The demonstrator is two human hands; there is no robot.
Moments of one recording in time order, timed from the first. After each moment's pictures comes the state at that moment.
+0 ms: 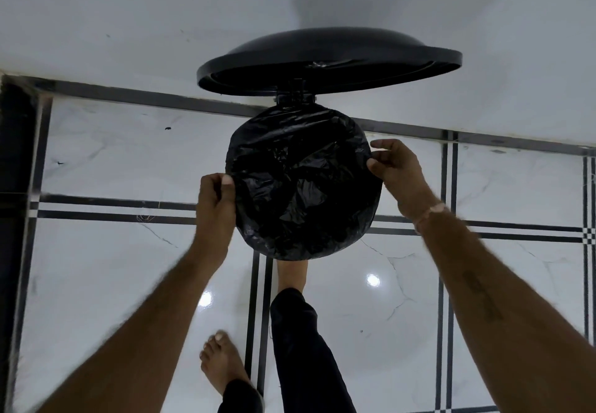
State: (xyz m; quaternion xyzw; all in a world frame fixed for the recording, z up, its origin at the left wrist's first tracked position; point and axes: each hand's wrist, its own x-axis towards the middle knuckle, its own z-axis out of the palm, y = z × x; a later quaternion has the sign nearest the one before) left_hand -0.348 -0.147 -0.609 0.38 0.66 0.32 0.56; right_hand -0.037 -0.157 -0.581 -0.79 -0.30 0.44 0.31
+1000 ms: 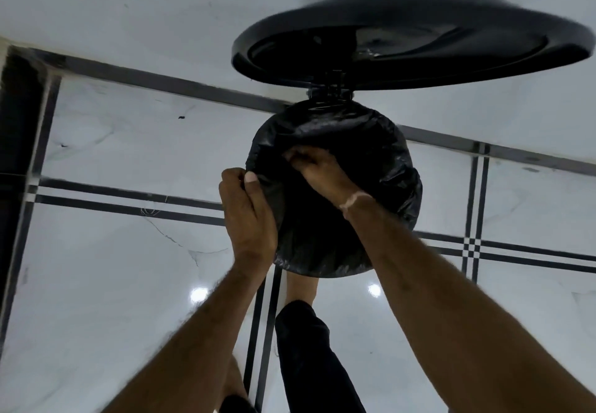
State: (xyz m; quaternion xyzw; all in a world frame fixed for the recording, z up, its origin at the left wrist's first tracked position) left_hand -0.316 -0.153 -0.636 0.45 0.73 0.36 0.37; right_hand -0.175 -0.091 -0.666 -0.70 -0.42 0.55 0.19
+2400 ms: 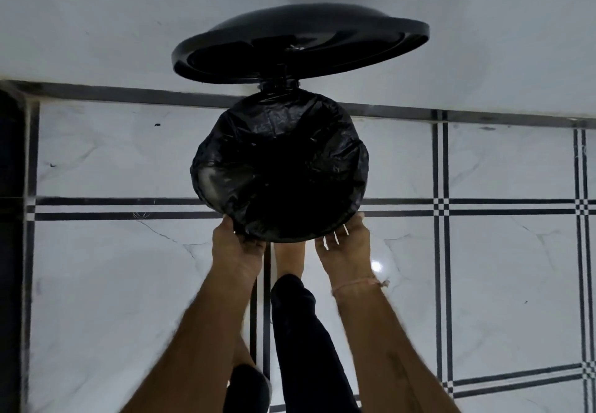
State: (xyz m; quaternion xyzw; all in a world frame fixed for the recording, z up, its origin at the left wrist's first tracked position) left_hand -0.319 -0.200 -0.587 -0.17 0.63 0.34 0.68; right_hand -0.170 -0.252 -0.562 -0.63 0.33 0.45 0.54
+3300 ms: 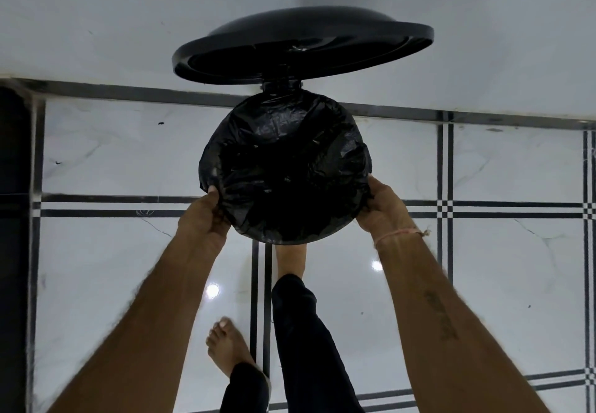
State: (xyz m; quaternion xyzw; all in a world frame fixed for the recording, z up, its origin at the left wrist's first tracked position) left_hand -0.356 -0.148 -0.602 -0.04 0.65 0.31 0.69; right_hand -0.084 -0.199 -0.581 -0.70 0.26 0.49 0.45
